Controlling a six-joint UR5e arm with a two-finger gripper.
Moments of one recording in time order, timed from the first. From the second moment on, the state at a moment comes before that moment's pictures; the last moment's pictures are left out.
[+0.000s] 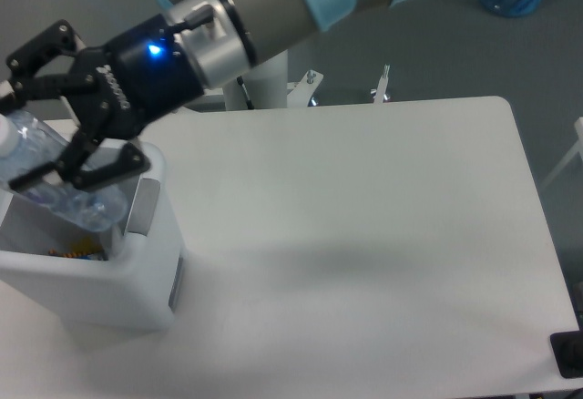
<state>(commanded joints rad) 2.31 -1.82 -1.42 -0.77 0.19 0.61</state>
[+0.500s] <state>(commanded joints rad) 2.31 -1.79 -1.58 -0.77 0.19 0.82</state>
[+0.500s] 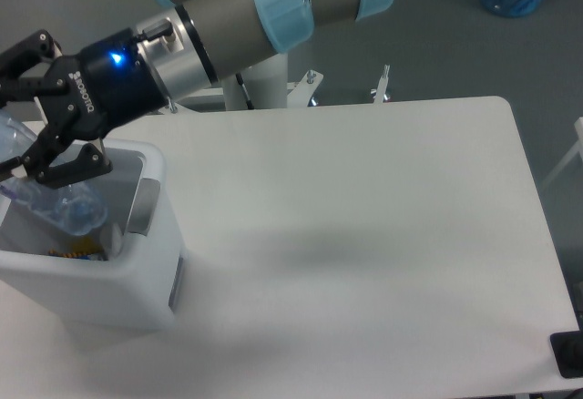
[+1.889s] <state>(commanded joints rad) 2.67 -1.94 -1.60 -0.76 0.27 0.92</state>
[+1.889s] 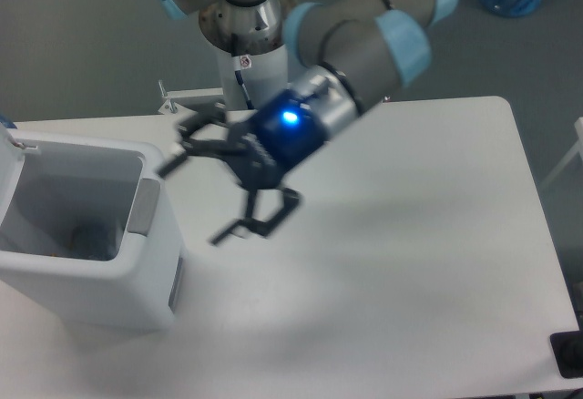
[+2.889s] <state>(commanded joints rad) 2.65 -1.99 -1.49 -0.82 1.26 1.03</state>
